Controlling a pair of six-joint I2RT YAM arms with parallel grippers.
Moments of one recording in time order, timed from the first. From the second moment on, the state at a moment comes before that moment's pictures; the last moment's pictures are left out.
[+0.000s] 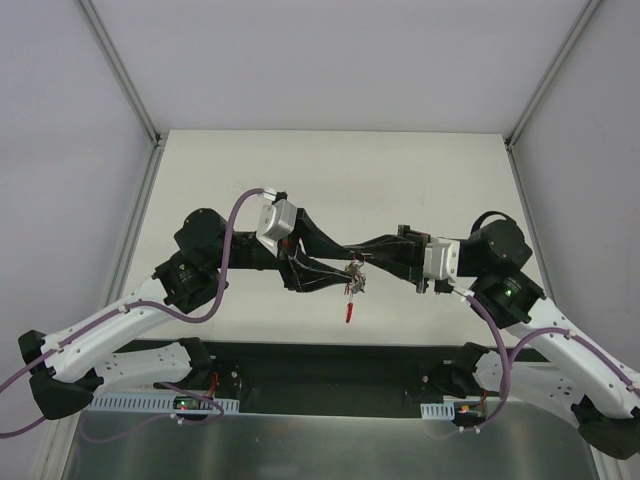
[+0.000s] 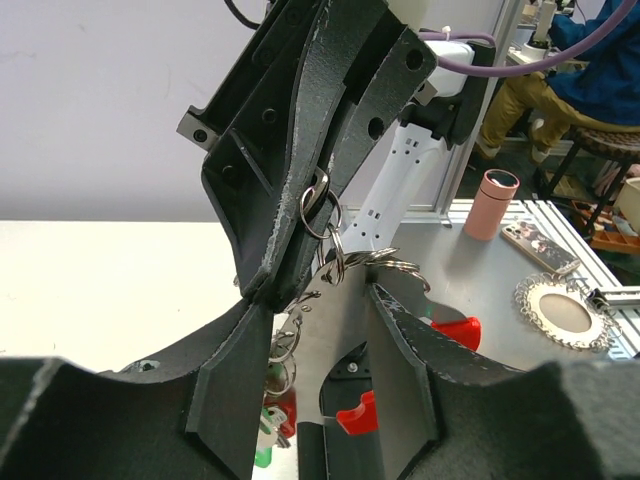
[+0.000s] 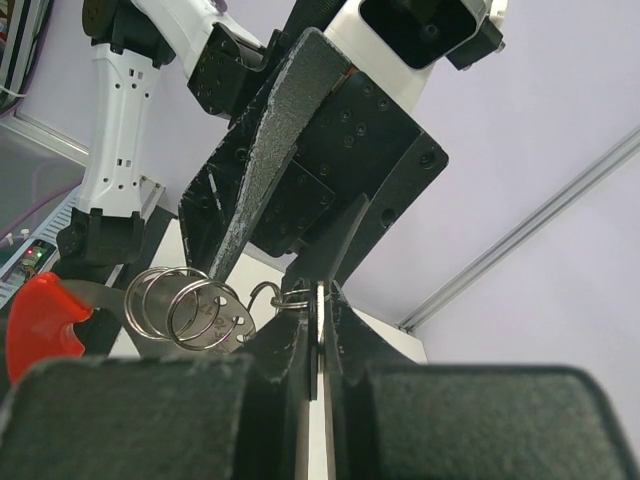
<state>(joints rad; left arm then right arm) -0.96 0.96 1.03 0.16 0.70 -0.25 0.85 0.82 0.98 0.14 -0.81 -0.44</state>
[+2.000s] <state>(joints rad) -0.97 0.81 0.93 0.24 0.59 -0.25 0.86 0.86 0.94 0.21 -0.62 -0.36</state>
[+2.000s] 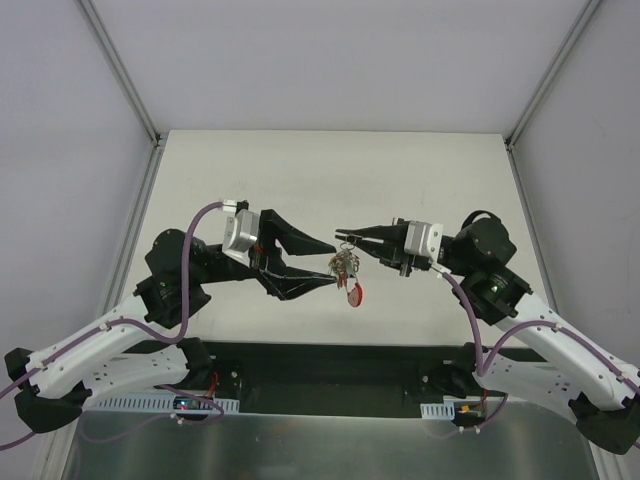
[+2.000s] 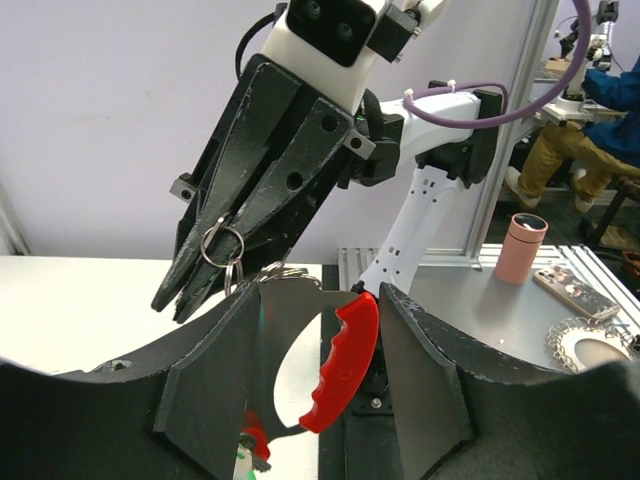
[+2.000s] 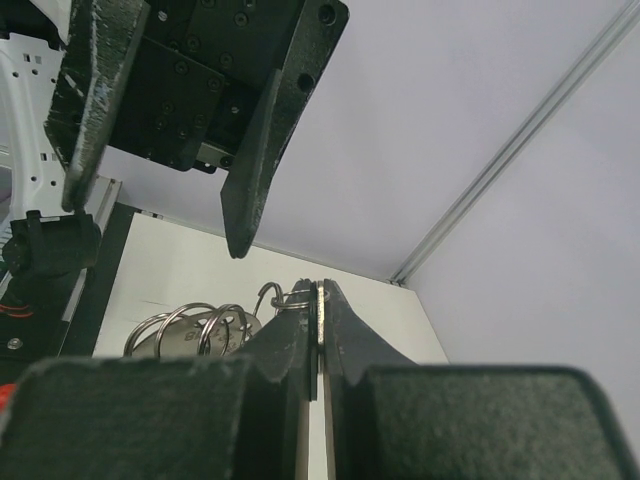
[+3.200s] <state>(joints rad) -0.97 0.85 0.92 0.23 0.58 -0.22 0.86 0.90 0.94 0.24 -0.67 -0.32</state>
